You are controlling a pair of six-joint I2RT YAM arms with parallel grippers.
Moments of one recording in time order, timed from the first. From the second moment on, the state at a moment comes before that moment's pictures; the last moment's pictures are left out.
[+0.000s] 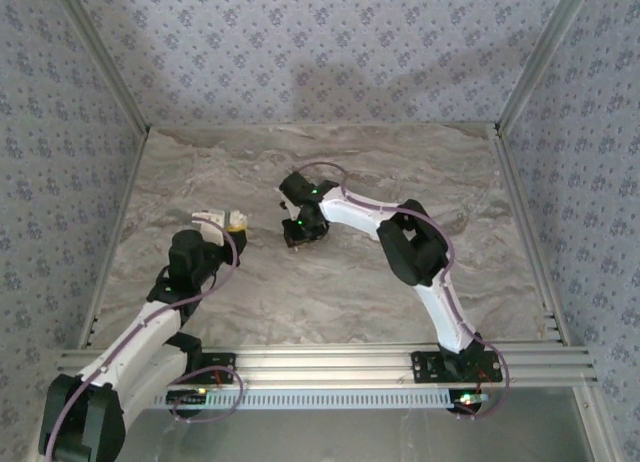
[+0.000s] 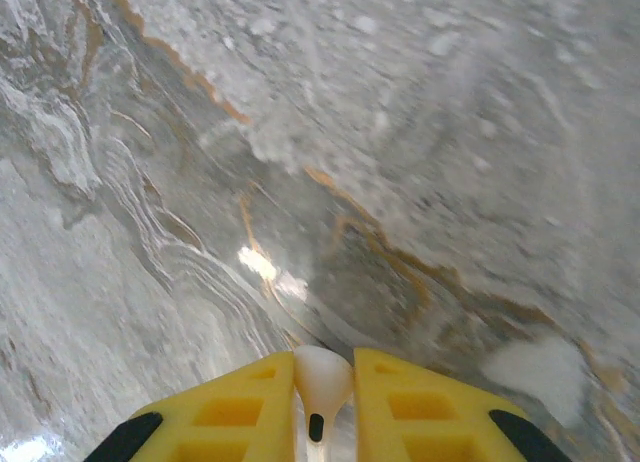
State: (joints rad) left arm -0.30 0.82 0.30 0.17 0.14 -0.19; right arm 0.78 2.21 1.71 -0.73 -0.23 0.36
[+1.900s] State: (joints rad) left arm -0.45 1.10 0.38 0.33 0.20 -0.16; right arm 0.74 1.95 1.38 -1.01 -0.08 0.42
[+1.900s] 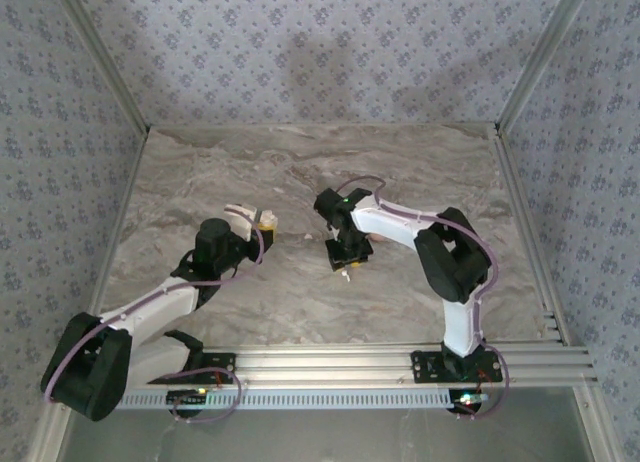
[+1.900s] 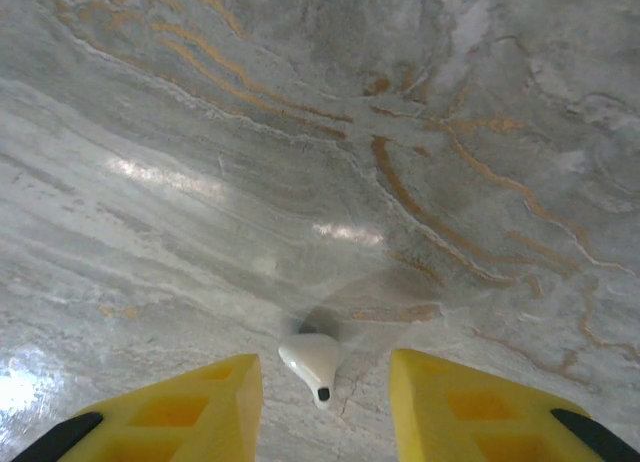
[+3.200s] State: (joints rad) left arm -0.45 1.07 0.38 0.31 0.20 -0.15; right arm 0.76 2.00 1.40 -1.02 -0.08 0.41
